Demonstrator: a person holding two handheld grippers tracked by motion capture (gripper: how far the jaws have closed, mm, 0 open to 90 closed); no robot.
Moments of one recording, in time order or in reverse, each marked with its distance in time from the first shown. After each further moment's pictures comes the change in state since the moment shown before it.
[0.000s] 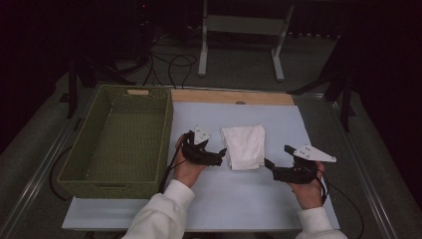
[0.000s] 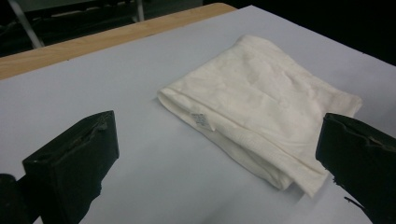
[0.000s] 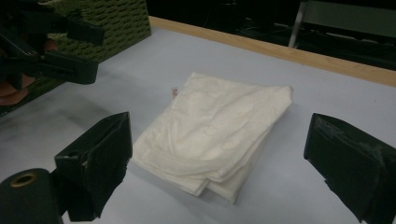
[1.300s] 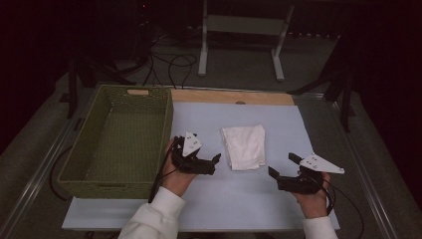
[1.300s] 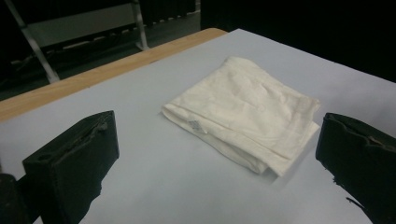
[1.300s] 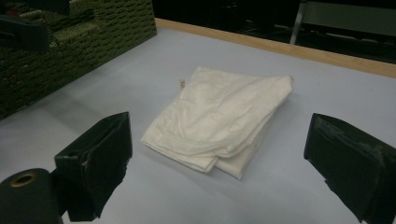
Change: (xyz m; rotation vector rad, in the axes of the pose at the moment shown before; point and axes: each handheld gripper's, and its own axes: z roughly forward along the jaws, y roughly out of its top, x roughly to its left) left arm -0.012 0.002 -0.056 -0.087 0.006 0.079; right arm 0.008 -0.013 -0.024 -0.016 0.005 0.013
